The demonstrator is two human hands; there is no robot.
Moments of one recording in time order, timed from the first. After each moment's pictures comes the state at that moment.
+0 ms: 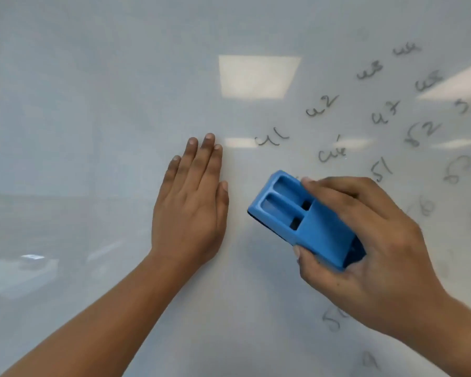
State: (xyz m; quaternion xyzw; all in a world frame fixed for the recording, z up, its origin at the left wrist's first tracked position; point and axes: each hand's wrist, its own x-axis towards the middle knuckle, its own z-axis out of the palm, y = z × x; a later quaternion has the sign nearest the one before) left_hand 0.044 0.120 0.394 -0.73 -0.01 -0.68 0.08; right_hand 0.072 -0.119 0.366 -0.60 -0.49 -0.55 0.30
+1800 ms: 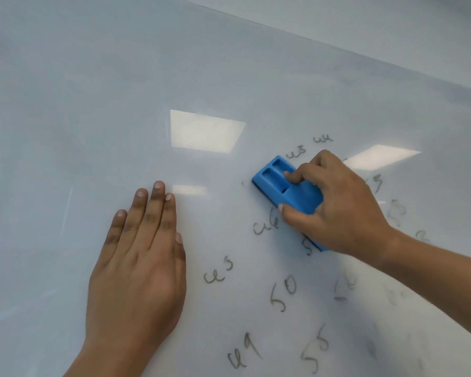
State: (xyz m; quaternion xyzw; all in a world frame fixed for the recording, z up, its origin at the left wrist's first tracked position) left_hand 0.079 0.082 0.412 -0.71 -0.03 -0.71 0.05; right_hand 0.135 -0.174 0.507 -0.67 -0.33 -0.64 0.17
